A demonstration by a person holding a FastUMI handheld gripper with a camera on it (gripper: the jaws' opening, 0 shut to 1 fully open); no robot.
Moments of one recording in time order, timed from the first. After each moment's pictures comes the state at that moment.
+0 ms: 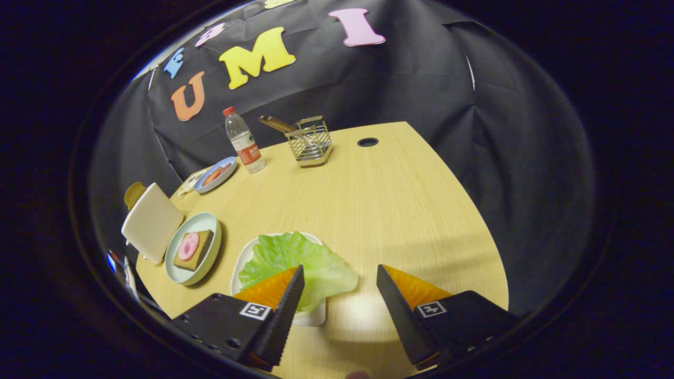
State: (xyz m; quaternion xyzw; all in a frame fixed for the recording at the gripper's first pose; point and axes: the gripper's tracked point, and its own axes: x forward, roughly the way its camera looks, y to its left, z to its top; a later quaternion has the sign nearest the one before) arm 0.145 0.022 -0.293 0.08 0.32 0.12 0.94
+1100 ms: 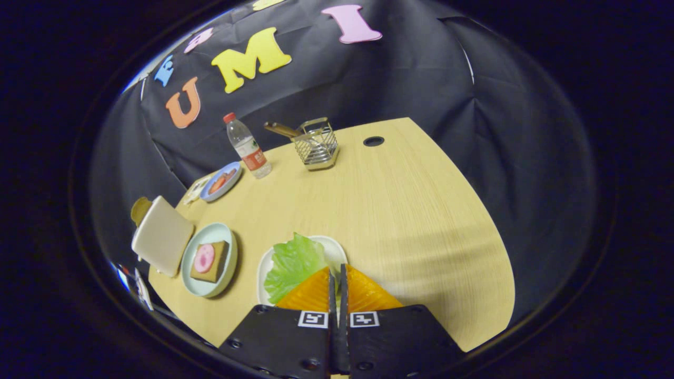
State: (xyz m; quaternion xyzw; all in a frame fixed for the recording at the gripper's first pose) arm 0.134 0.043 -0.253 0.13 0.33 0.12 0.93
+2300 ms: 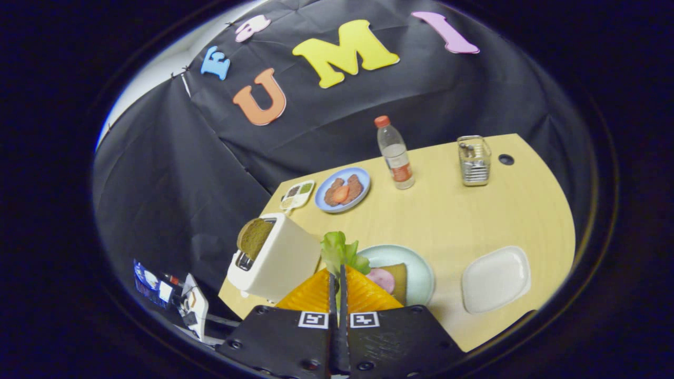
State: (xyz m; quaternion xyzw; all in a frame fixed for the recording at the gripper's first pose) arm 0.072 0.345 -0.129 0.14 0.33 0.28 0.89
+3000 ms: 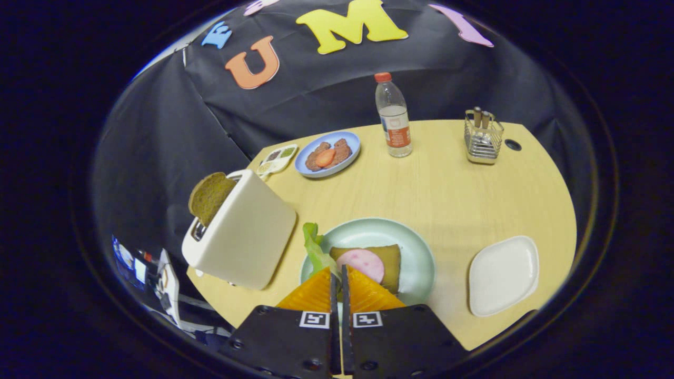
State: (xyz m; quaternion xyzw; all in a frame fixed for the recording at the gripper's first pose) arm 0.095 0.337 -0.216 0.05 0.37 0.23 0.90
